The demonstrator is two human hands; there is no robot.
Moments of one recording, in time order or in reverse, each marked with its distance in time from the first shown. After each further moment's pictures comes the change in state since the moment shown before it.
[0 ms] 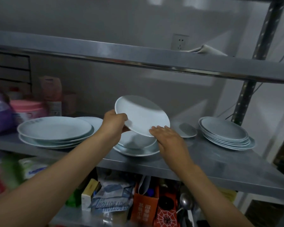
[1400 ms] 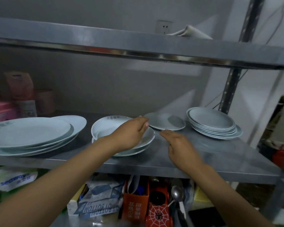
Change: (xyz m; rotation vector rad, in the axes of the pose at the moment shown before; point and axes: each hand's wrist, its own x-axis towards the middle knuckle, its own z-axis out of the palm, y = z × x) left_hand 0.010 -0.054 0.053 1.158 -0.596 0.538; right_hand -0.035 0.046 -0.024 0.088 -0.237 0.275
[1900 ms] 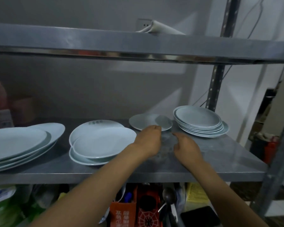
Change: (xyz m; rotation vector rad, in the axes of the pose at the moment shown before) left_hand 0.066 0.062 0.085 0.243 -0.076 -0.023; right_hand -0.011 0.083 -0.003 0.012 -0.047 0.453
